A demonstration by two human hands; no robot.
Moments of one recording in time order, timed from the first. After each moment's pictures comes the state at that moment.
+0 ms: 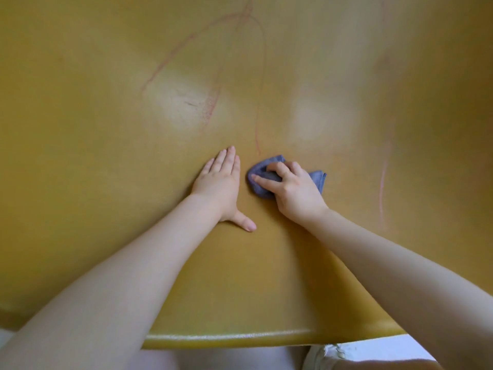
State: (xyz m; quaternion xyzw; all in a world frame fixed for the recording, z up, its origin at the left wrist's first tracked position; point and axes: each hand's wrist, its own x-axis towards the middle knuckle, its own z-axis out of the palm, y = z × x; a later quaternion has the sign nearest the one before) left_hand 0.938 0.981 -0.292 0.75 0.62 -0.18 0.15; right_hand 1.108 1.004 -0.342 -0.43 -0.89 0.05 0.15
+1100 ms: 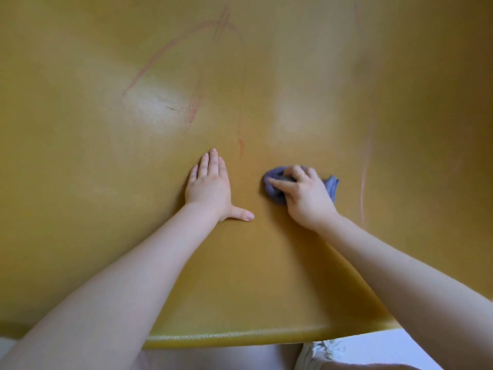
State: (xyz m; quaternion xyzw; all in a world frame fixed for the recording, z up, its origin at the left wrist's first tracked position) left_hand 0.966 0.979 -0.291 0.67 0.70 -0.16 0.17; right_hand 1.154 0.998 -0.336 -0.52 -0.84 0.09 0.15
